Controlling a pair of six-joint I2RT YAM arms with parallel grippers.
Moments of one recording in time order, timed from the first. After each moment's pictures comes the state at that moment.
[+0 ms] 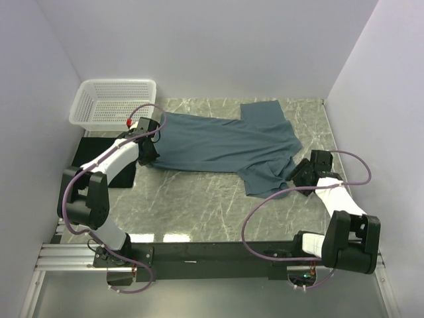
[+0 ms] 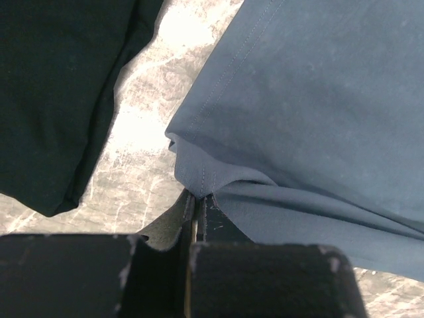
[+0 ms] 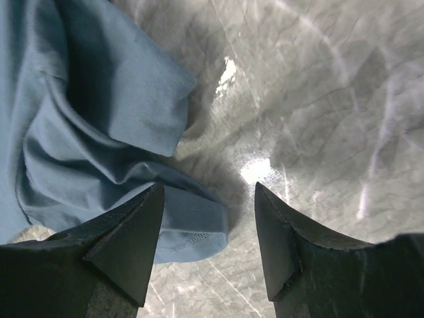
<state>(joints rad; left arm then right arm) -0.25 1.61 1.12 -0.61 -0.30 -0.66 -0.18 1.20 0.59 -0.40 -0.05 0.62</state>
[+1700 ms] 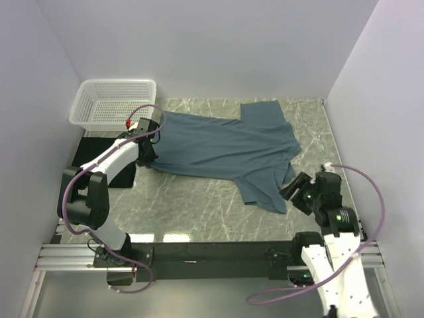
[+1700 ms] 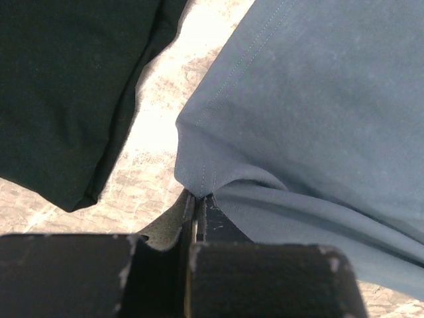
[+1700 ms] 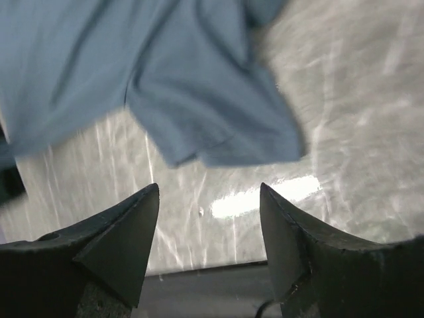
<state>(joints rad) -0.25 1.61 1.11 -0.64 -0.34 -0.64 -0.04 0.48 0.66 -0.98 -0.12 0.66</state>
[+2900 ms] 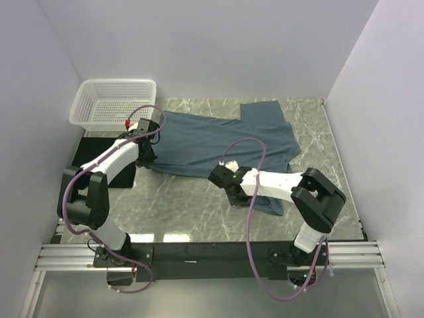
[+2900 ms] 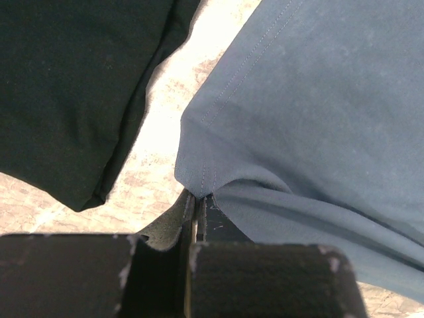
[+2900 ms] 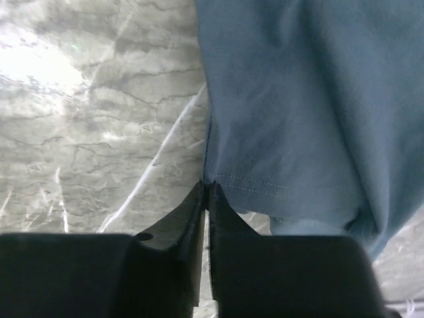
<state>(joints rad) -0.25 1.61 1.11 -0.64 -0.36 -0.64 0.91 1.67 0.97 -0.71 0.37 0.59</state>
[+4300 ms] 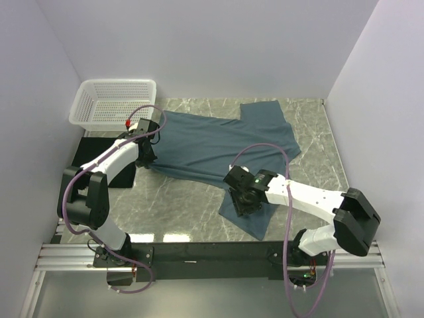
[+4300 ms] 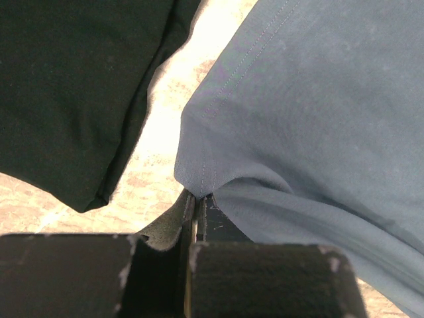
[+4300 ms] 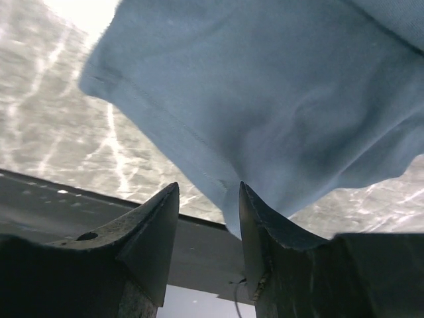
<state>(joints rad) -0.25 1.61 1.11 -0.64 -0.36 -0.62 0.91 1.36 0.88 -0.85 0.10 0.59</state>
